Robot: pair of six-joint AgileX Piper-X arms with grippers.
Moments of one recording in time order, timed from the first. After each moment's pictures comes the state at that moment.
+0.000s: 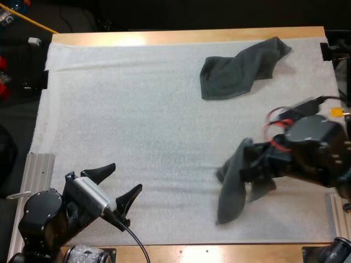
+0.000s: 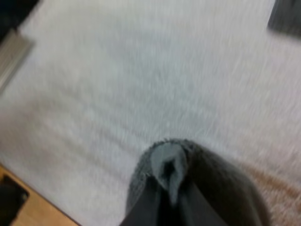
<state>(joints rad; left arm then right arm) -0.18 0.33 -0.71 0.93 0.51 -1.67 0.80 1.05 -1.37 1.25 -0.03 -1.49</state>
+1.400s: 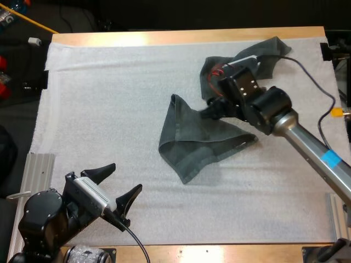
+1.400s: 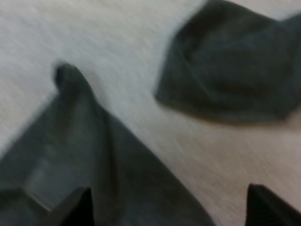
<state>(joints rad) -0.18 0.33 -0.71 0.93 0.51 -1.67 0.61 1.59 -1.42 0.90 0.21 -1.68</state>
